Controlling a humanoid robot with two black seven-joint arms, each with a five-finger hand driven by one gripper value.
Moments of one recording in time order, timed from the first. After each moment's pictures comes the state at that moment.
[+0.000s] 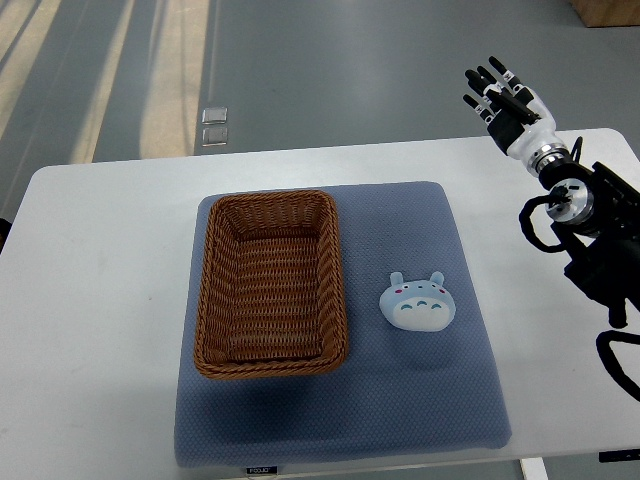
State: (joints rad) left arm -0.01 0.00 -0.16 -0.14 0.06 -0.05 -0.04; right arm 0.85 -0.17 1.09 0.44 -0.27 0.19 0.20
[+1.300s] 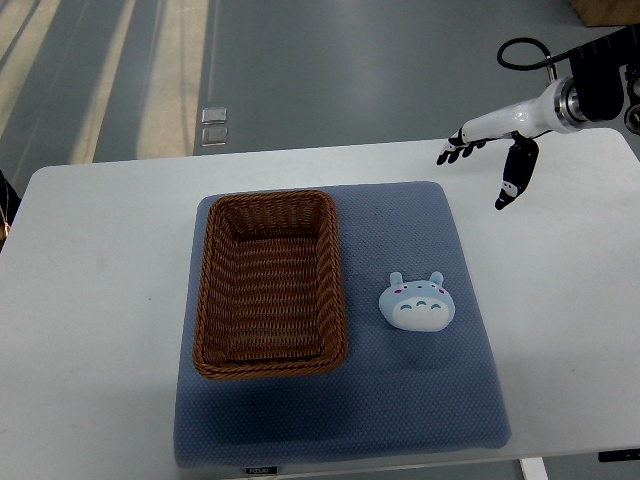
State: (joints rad) left arm -0.01 0.00 -0.16 -0.14 0.06 -0.05 -0.04; right arm 1.50 -0.73 -0.11 1.28 -1.20 0.57 -0.06
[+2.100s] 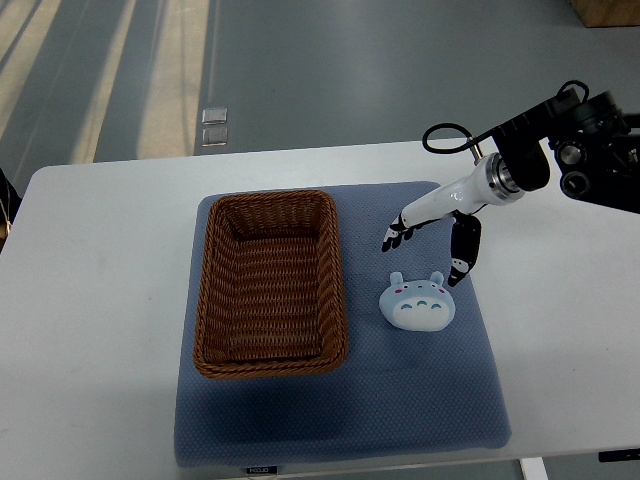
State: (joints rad) left arm -0.01 0.00 -0.16 -0.14 0.06 -0.05 -0.04; right arm 1.38 -0.60 -0.09 1.38 -1.21 0.59 -0.01
